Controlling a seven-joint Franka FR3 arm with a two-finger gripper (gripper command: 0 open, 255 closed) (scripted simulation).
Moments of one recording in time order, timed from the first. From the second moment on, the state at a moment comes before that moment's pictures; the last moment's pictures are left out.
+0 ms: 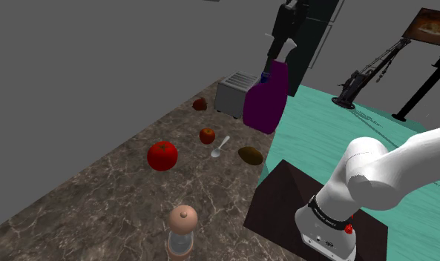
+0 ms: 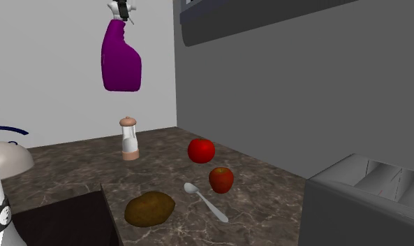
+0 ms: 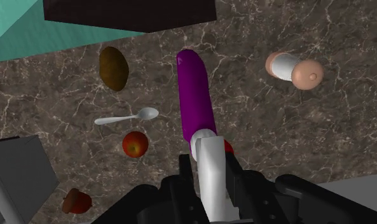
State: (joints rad) arm 0.20 -0.61 0.20 -1.88 0.05 1.41 0.22
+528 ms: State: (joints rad) arm 0.23 -0.62 0.36 -1.83 0.13 1.36 0.42
